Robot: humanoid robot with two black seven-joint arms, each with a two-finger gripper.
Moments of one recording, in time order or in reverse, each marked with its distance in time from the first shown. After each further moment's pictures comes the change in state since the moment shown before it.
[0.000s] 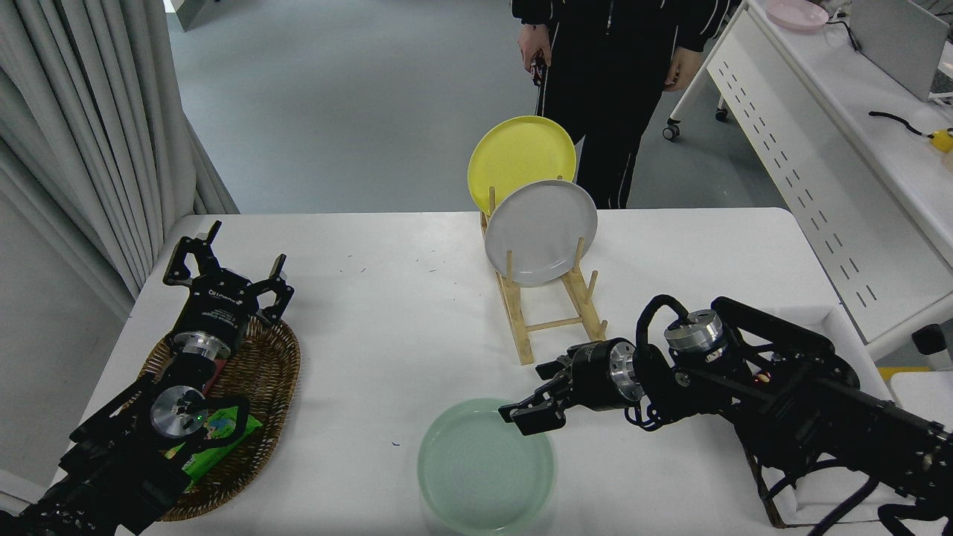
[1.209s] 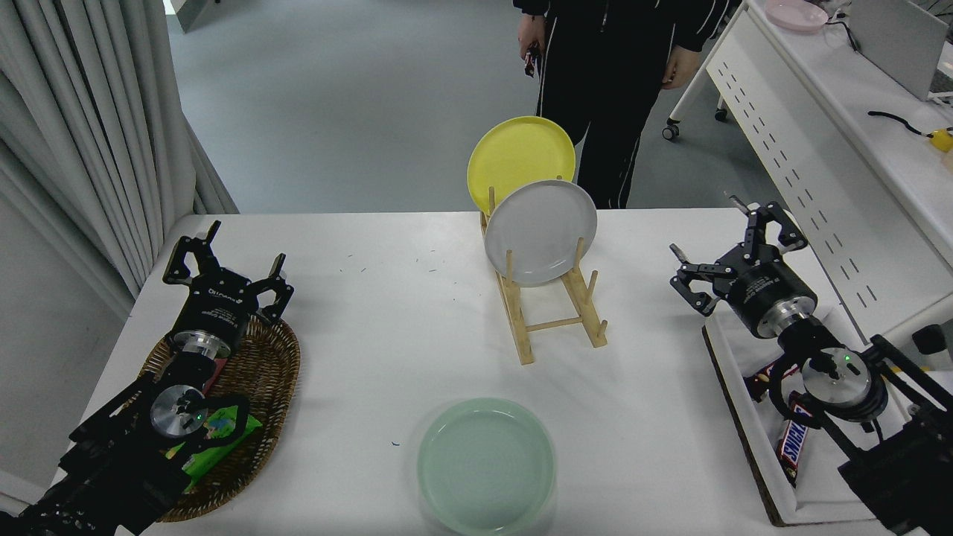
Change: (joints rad) left arm 0.000 0.000 0.000 0.000 0.000 0.000 0.000; right arm -0.444 -0.015 0.774 -0.054 -1.153 0.307 0.537
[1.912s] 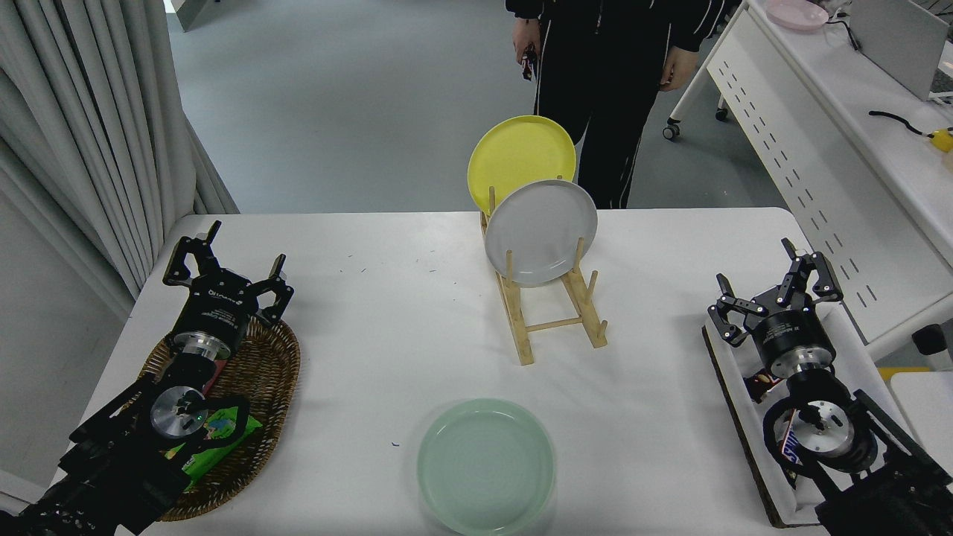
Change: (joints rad) left arm 0.000 0.000 0.000 0.000 0.000 0.000 0.000; right arm 0.020 0.130 0.070 -0.300 -0.084 0.176 0.118
